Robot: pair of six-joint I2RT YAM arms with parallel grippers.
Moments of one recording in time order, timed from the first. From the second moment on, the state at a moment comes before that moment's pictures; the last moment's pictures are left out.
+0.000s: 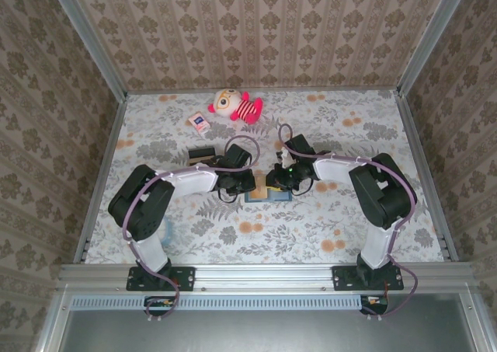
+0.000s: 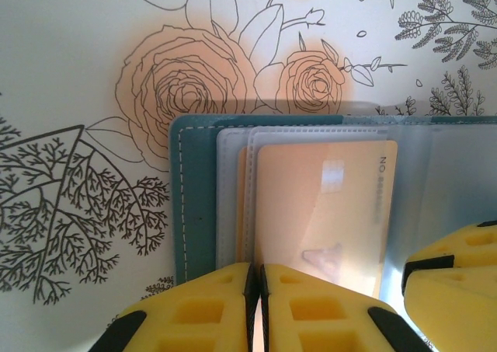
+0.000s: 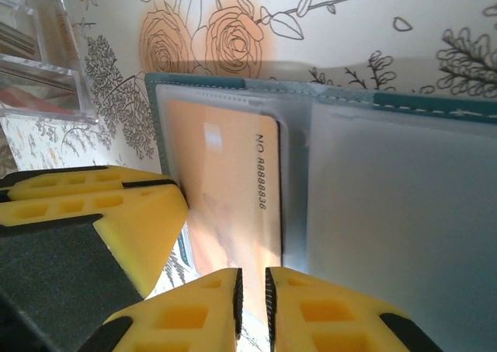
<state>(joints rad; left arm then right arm) -0.74 1.76 0.97 -0.26 0.16 -0.81 0.46 1.84 1.01 -0.25 -0.59 0.69</state>
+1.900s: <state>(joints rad) -0.74 1.75 0.96 -0.24 0.15 -0.79 0.44 1.89 1.03 -0.25 -0.66 0.64</state>
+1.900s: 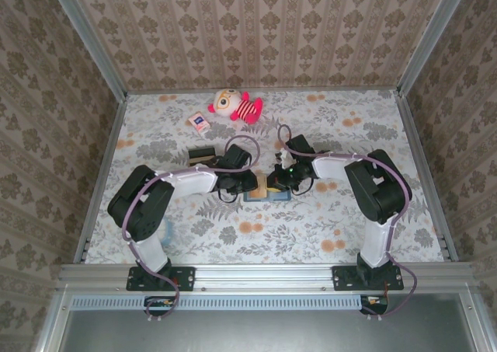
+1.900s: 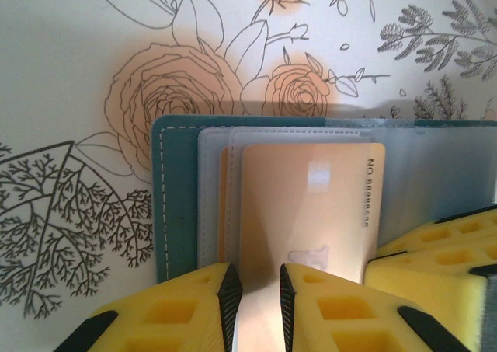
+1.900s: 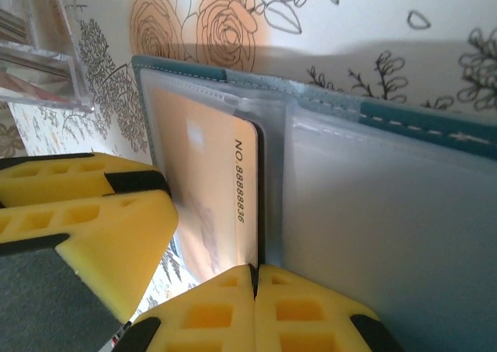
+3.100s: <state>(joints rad) -0.74 1.76 0.96 -0.26 0.16 -0.77 0.42 1.91 1.02 -0.24 -0.69 0.64</state>
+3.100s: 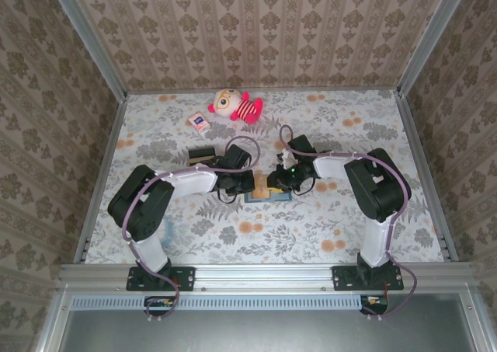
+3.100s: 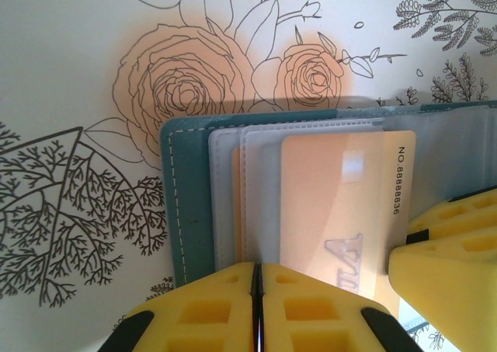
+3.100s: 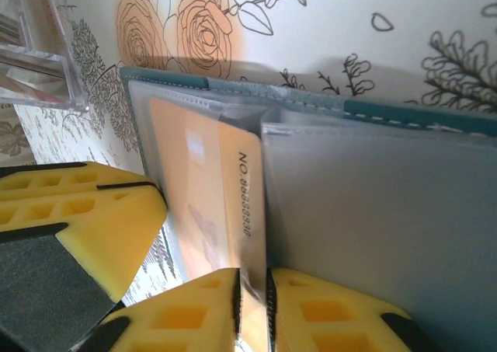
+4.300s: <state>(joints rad) -0.68 1.51 0.94 -0.17 0.25 -0.73 0.32 1.44 0.74 0.02 -0.74 0.74</state>
